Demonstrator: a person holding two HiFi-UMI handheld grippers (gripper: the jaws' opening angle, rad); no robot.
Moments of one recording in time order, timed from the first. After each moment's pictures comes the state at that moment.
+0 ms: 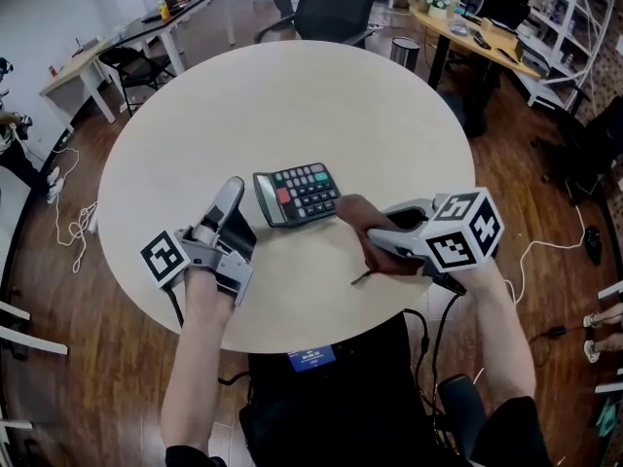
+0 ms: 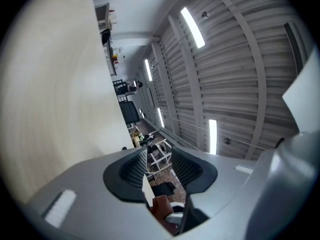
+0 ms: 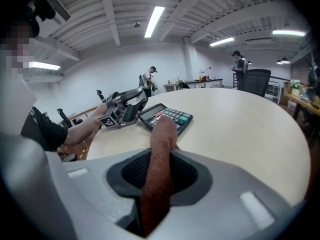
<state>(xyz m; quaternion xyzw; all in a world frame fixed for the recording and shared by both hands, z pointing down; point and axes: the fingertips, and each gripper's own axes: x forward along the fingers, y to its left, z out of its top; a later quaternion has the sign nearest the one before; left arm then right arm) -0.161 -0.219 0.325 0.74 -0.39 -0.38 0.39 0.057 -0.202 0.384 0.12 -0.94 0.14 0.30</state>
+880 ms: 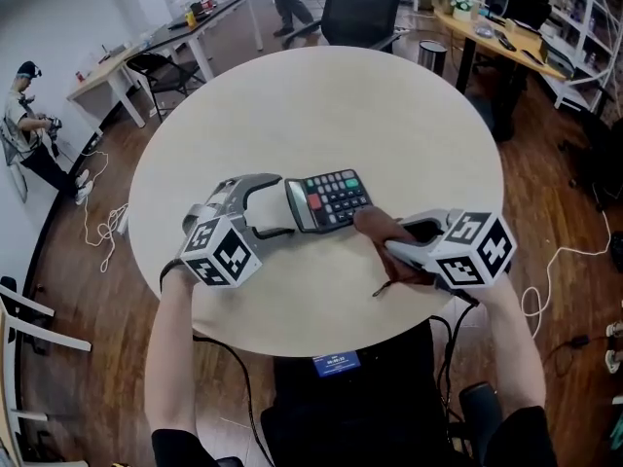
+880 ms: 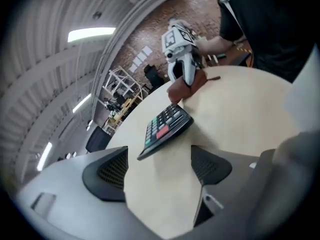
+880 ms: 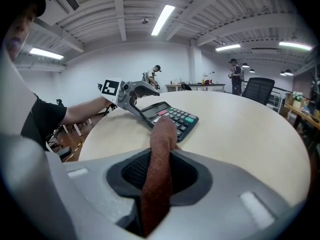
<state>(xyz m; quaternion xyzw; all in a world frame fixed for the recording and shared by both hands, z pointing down) -0.129 -0.222 0.378 0.81 -0.28 0.44 -0.28 0.036 -0.197 0.393 0.13 -0.94 0.09 0.31</state>
